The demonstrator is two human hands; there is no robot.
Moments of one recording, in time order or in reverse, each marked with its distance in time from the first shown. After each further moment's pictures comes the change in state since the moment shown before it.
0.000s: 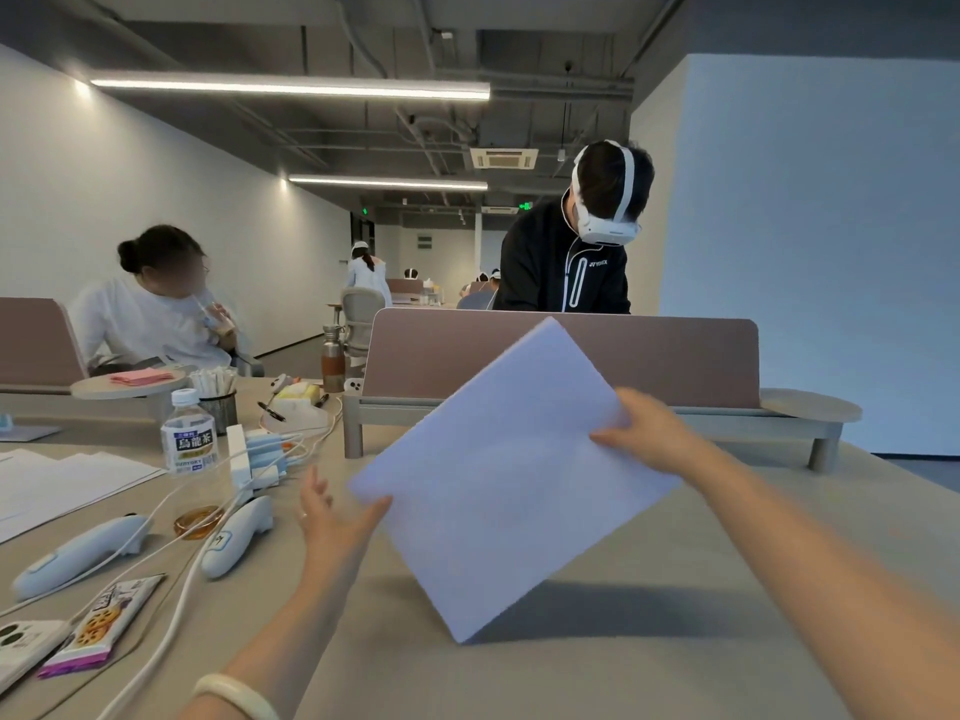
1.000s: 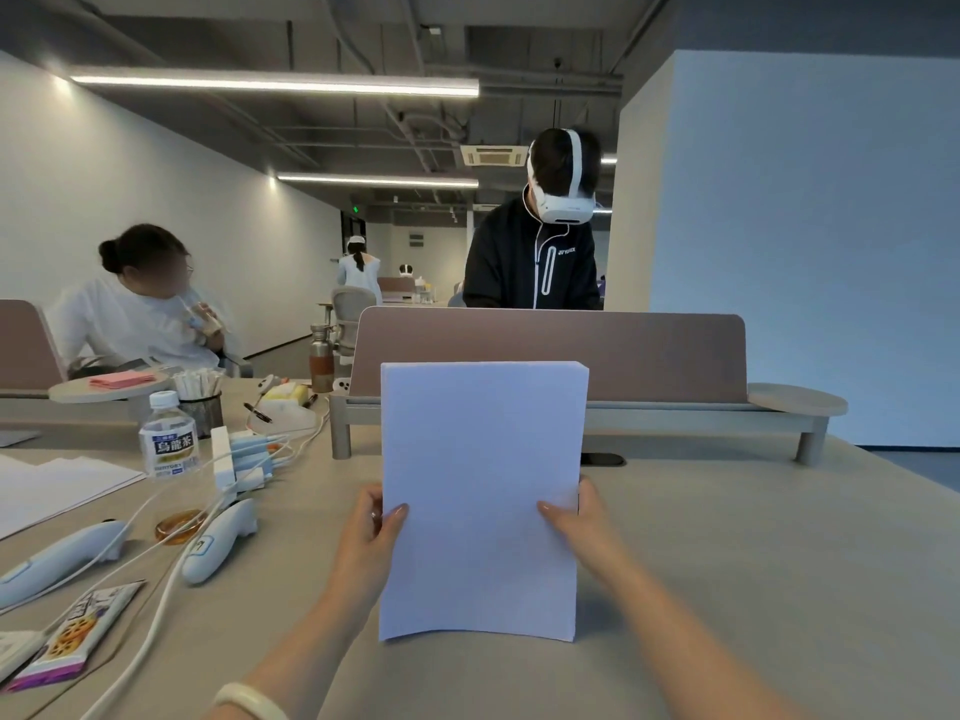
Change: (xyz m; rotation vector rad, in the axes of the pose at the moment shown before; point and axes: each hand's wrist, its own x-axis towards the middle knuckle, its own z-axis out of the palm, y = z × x) left_hand -0.029 0.001 0.028 -0.077 -0.312 0.096; right_hand -0.035 0.025 0.111 0.740 0.065 0.317
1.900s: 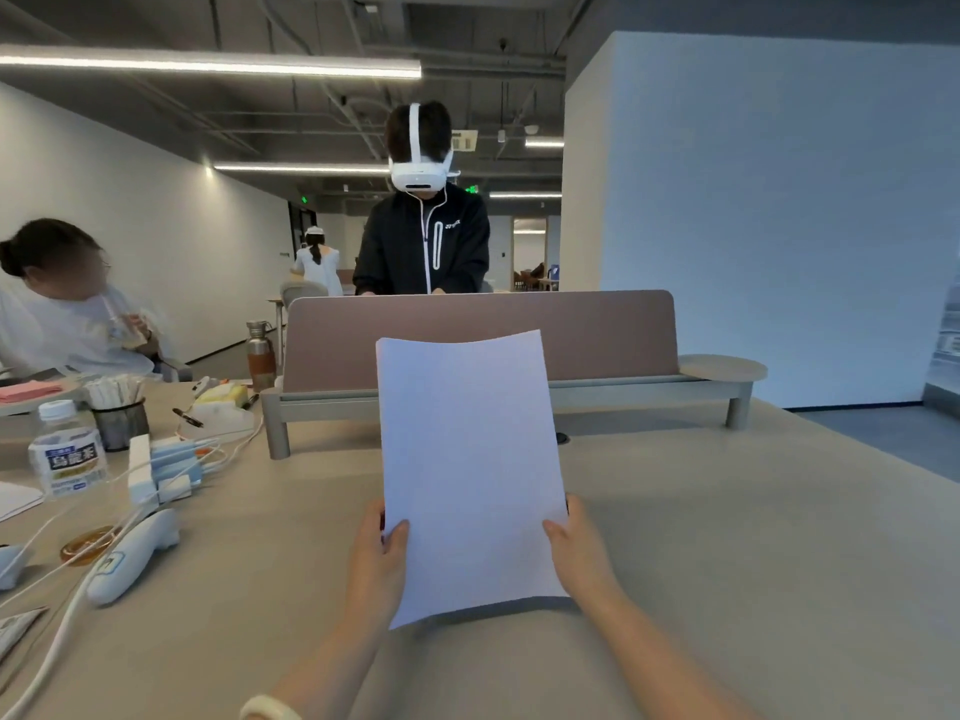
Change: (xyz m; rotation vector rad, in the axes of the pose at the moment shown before) left_hand -0.025 -0.012 0.085 0.093 0.031 -0.088; right_hand -0.019 0.051 -0.050 -0.291 0.197 -0.014
